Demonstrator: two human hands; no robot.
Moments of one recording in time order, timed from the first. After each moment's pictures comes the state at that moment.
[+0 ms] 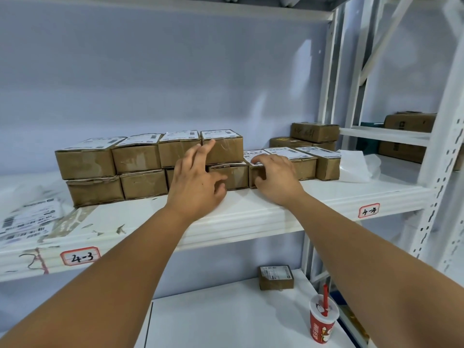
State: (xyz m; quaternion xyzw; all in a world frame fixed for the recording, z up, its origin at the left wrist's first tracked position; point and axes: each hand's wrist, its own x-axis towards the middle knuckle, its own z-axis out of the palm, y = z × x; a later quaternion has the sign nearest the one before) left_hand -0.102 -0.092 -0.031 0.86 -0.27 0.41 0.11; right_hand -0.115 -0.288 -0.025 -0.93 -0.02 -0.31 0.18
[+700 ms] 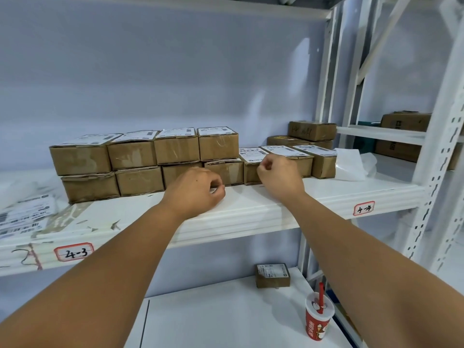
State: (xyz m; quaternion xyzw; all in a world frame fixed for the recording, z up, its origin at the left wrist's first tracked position) left_hand -0.107 -0.094 -0.026 0.91 -0.29 0.26 0.16; right_hand -0.119 -0.288 -0.022 -0.89 0.07 -0.32 0.32
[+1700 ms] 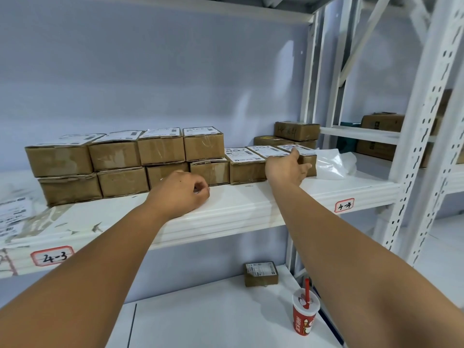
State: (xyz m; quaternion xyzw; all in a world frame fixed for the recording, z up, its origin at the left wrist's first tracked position) left_hand -0.108 -0.093 -0.026 0.92 -0.27 0.21 0.18; right_hand -0.113 -0.308 -0.009 -0.73 0.31 -0.31 0.53
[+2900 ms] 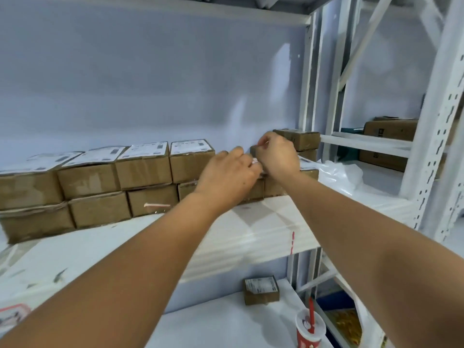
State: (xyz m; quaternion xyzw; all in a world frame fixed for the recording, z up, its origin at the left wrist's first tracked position) left_hand -0.098 -0.190 0.022 0.78 -0.41 0.46 -0.12; right_hand -0.069 -0.339 0.032 -0.87 0.11 -0.37 0.29
